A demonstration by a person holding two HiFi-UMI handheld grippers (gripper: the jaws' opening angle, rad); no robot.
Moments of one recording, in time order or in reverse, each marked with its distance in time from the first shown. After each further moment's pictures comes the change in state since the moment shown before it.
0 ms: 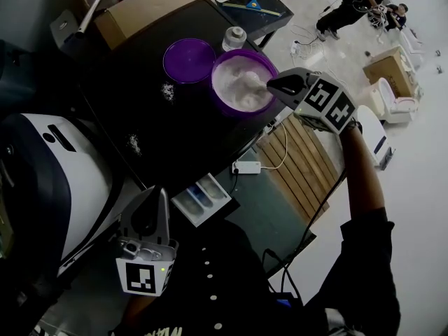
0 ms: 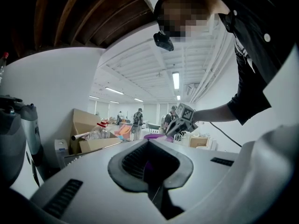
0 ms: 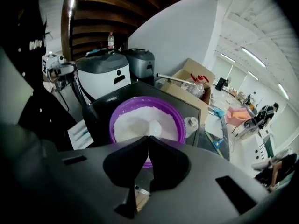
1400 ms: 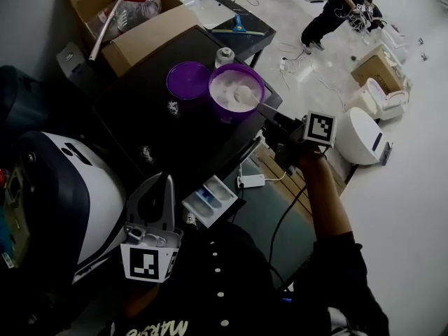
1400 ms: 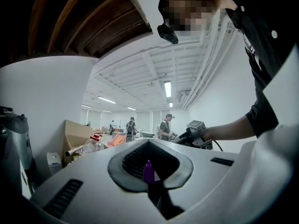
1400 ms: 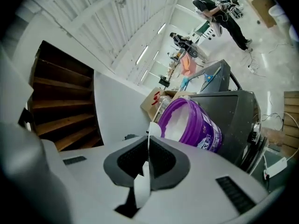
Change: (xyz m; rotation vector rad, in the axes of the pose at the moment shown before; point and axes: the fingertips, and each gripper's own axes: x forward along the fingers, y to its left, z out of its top) left arm -0.013 -0.001 0.063 0.094 -0.168 -0.091; right arm -0.053 0.044 0.011 1.372 -0.785 0.179
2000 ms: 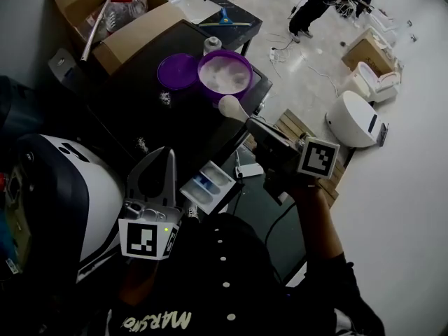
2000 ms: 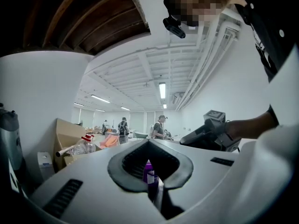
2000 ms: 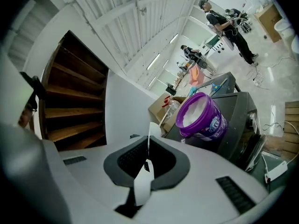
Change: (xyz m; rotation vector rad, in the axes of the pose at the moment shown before) left arm 0.012 -0.013 0.006 -0.014 -0.008 -0.087; right arm -0.048 0.094 -0.076 -0.092 -0.107 0.046
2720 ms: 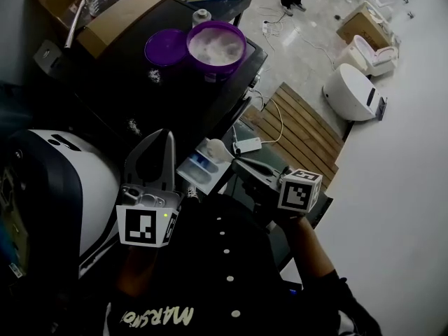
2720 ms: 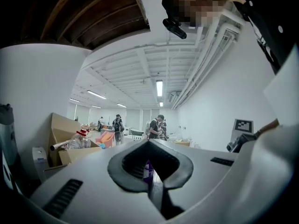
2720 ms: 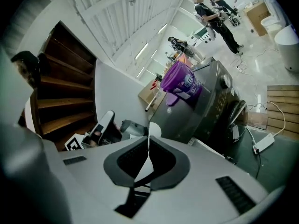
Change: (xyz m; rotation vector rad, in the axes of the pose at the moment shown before) left arm 0.001 -0.013 -0.025 -0.017 0.030 -0.057; right arm -0.053 -0.029 -0.157 0.112 0.113 -0.154
